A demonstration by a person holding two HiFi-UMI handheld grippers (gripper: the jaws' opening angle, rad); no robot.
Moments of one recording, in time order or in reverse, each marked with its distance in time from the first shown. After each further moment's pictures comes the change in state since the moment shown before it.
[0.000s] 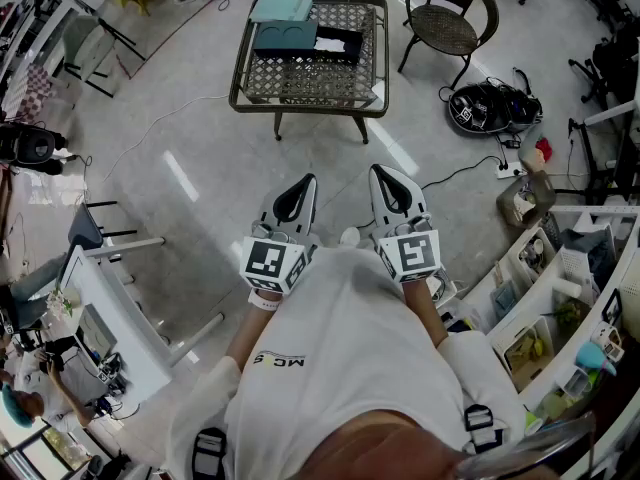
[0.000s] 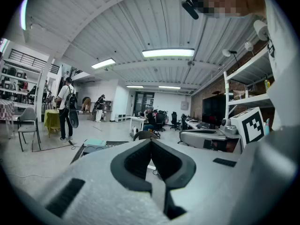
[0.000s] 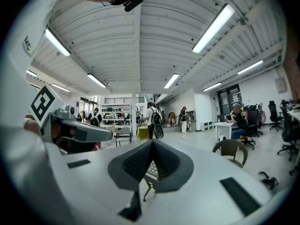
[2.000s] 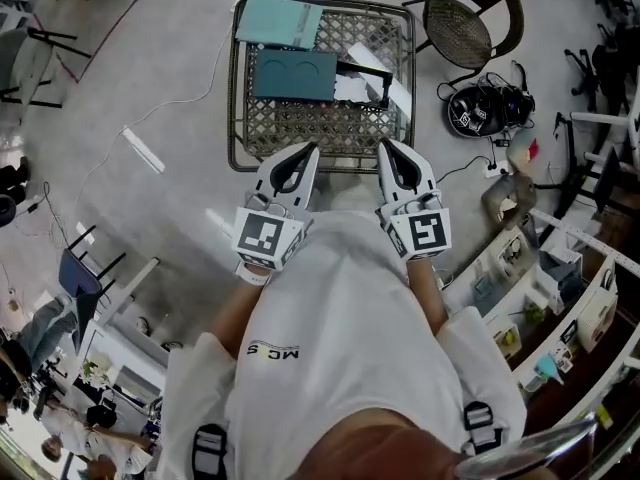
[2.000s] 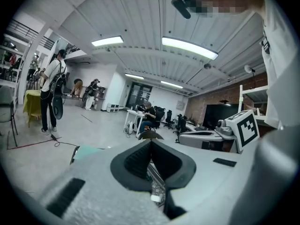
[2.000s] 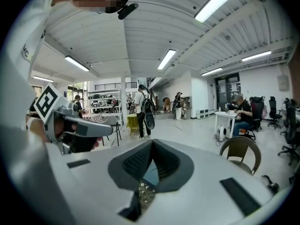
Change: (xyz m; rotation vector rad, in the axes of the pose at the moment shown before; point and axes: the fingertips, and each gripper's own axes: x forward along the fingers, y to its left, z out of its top) left arm 0.258 0.322 0.062 -0.123 0.066 -0.175; right arm 0.415 -0.102 0.011 0.012 0.198 -0.070
